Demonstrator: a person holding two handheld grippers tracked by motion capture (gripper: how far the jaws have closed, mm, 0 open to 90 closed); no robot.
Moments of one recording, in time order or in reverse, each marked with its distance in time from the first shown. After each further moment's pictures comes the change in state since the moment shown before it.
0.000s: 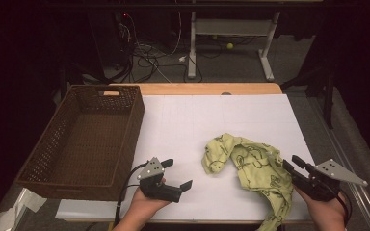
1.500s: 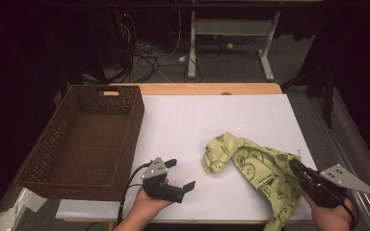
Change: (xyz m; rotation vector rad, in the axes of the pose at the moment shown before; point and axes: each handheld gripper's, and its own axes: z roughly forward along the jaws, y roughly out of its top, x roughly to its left) left arm -0.003 0.003 0.007 0.008 -0.022 0.013; right arm 0.003 0.003 -0.019 -0.032 -0.020 -0.029
